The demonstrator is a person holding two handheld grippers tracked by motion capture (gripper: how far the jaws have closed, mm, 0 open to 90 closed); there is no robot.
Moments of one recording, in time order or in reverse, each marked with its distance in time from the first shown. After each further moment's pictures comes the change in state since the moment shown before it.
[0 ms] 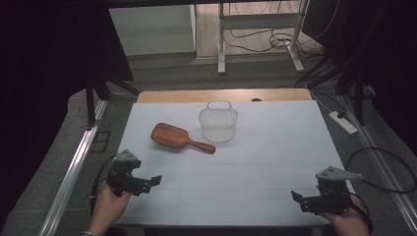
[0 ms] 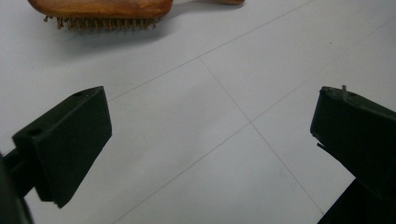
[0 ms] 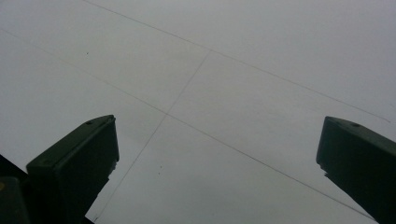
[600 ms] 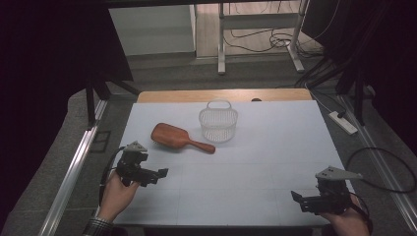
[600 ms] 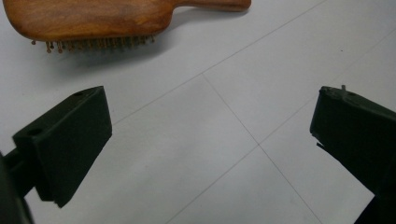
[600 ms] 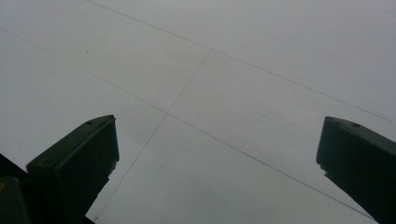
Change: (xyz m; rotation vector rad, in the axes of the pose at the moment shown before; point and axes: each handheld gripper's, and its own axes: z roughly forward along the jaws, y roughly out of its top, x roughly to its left) left arm 0.005 0.025 0.021 0.043 -0.006 0.025; right arm 0.000 0.000 0.000 0.003 0.002 -0.001
